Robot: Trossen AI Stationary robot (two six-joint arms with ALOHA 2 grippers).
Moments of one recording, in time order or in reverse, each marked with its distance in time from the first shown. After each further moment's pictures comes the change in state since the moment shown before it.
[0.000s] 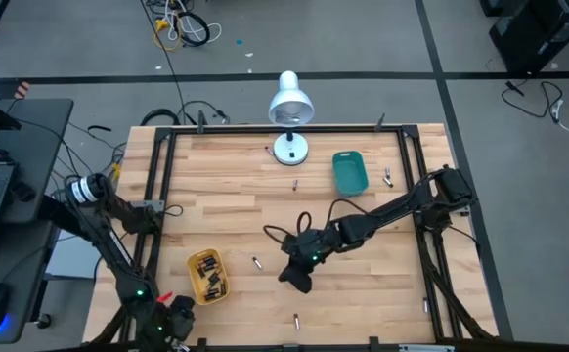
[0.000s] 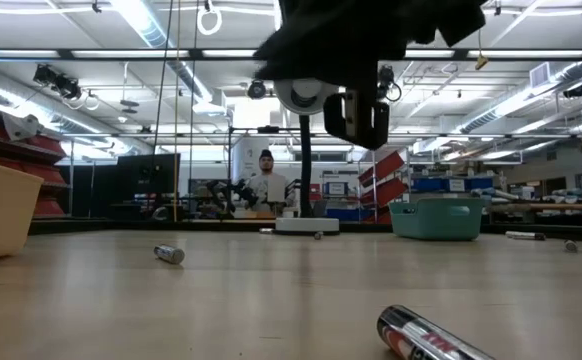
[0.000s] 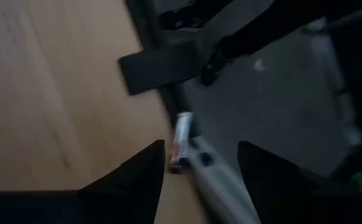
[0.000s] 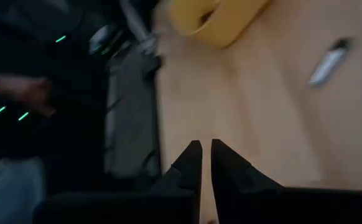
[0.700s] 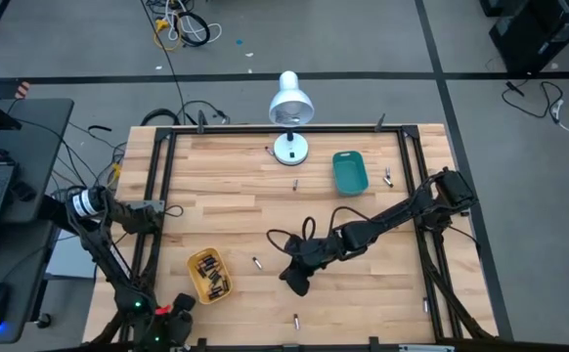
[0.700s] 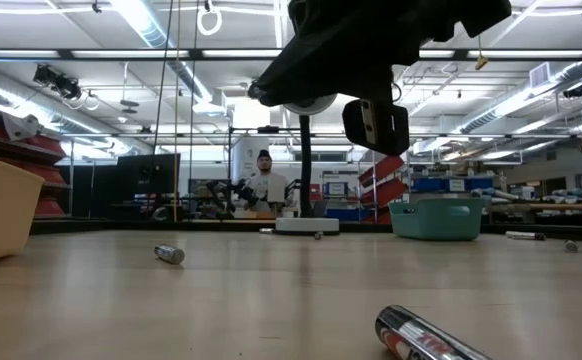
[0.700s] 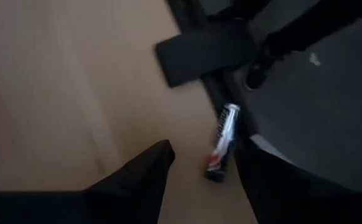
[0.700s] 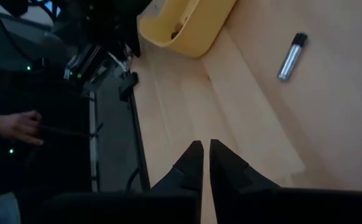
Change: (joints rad) left arm -0.054 0.141 0.007 -0.060 -0.197 0.047; right arm 0.051 0.001 -0.006 -0.027 0.172 0.117
